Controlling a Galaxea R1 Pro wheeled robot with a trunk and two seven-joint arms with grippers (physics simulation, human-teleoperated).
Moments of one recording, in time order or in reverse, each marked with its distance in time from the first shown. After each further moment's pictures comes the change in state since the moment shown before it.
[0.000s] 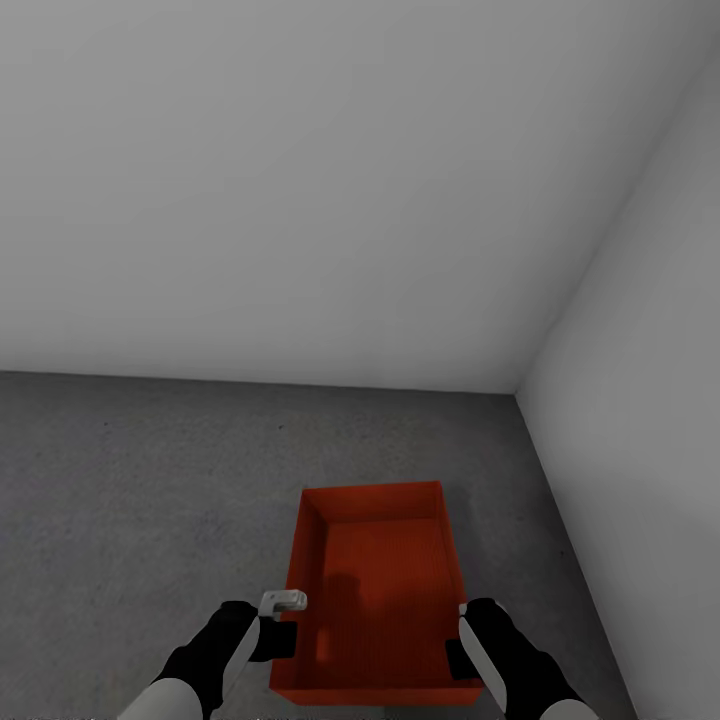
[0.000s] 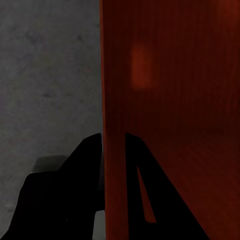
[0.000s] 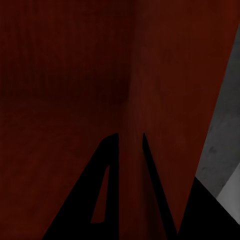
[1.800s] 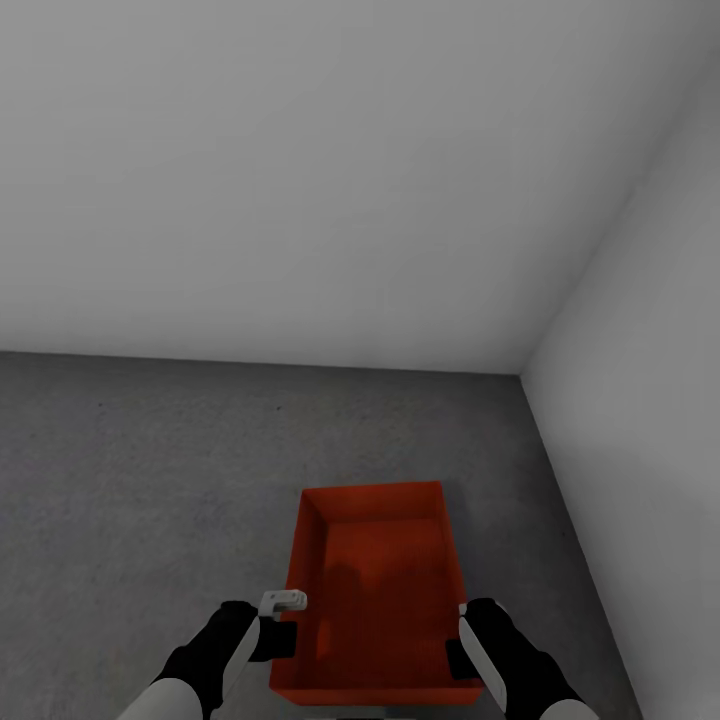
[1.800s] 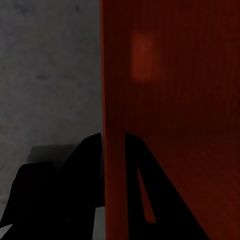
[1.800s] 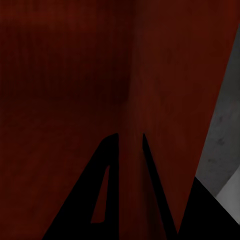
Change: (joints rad) left arm 0.000 0.000 0.000 0.000 0.000 0.000 0.000; right arm 0.000 0.000 0.000 0.000 0.000 0.000 0.000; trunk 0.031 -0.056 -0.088
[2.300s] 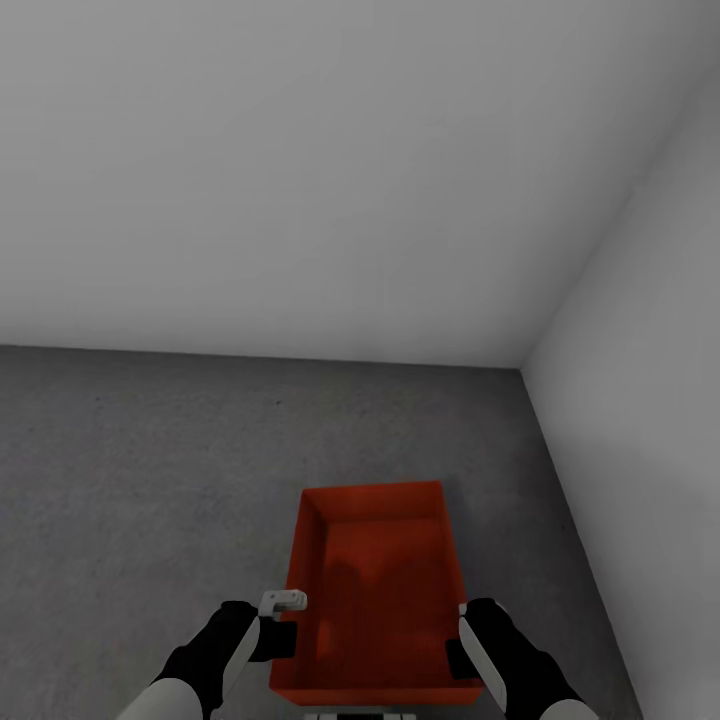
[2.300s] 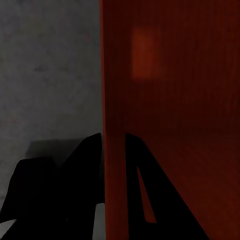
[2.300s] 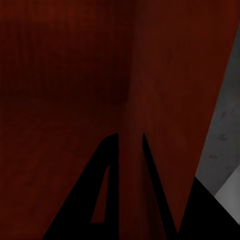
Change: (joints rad) left arm 0.000 0.000 0.000 0.000 -0.001 0.000 0.000; right arm 0.000 0.000 0.000 0.000 0.000 0.000 0.000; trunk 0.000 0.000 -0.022
